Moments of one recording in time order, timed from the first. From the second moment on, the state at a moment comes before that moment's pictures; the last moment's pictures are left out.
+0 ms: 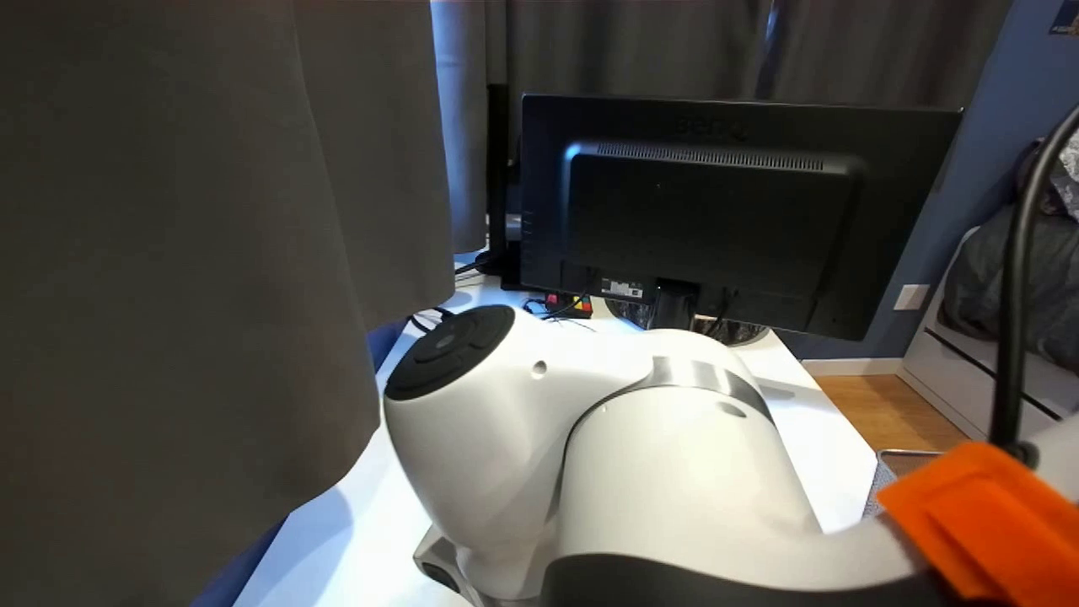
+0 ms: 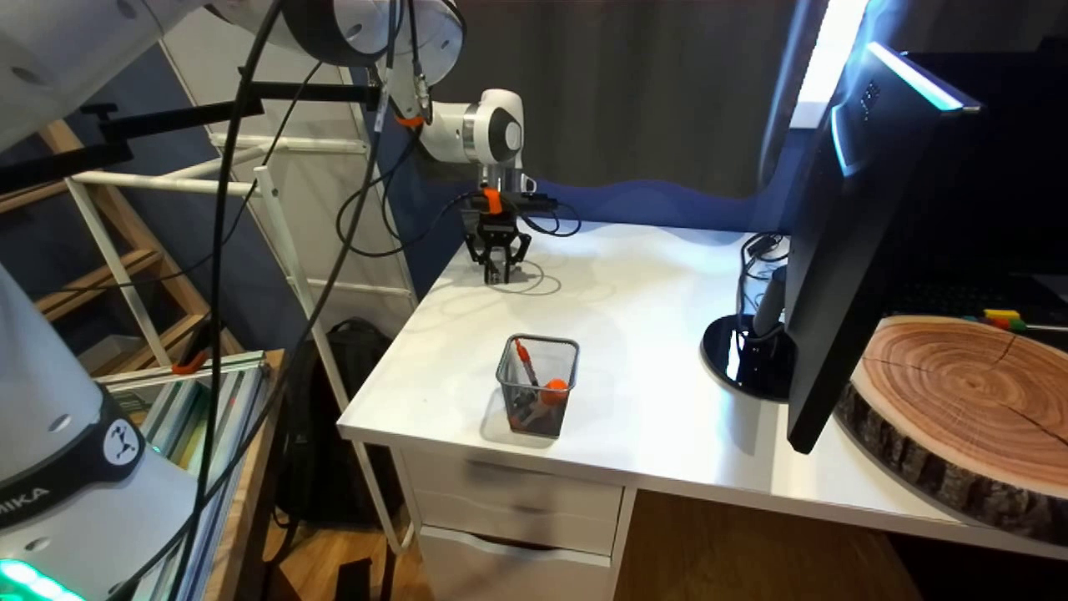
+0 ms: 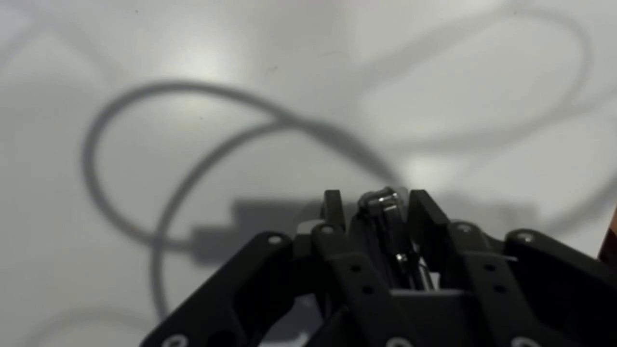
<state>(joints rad) 0.64 1.03 0.24 -1.31 -0.36 2.02 -0.46</state>
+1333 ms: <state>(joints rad) 0.61 0.85 0.05 -1.54 -0.40 2.21 0.01</state>
